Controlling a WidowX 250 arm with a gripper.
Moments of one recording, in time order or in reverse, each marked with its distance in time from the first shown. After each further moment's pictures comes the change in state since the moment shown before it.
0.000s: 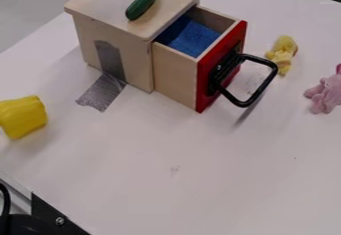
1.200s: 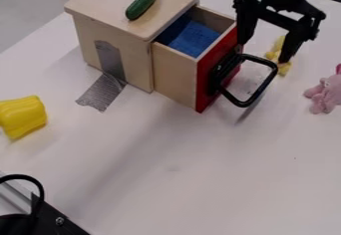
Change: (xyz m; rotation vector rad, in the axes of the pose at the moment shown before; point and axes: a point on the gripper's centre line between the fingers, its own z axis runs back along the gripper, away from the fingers) arm -0.034 -0.163 -0.085 -0.004 0.130 -0.211
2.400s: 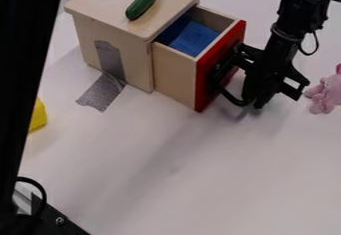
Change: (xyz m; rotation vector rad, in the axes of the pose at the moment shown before) arm -0.002 0.007 -0.079 0.104 0.169 0.019
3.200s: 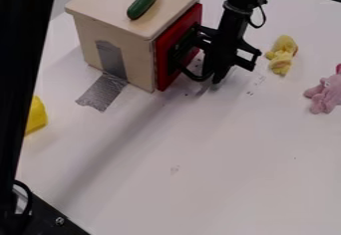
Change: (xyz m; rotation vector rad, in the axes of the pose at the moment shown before) arm 0.007 0.079 -0.014 -0.004 0.088 0.178
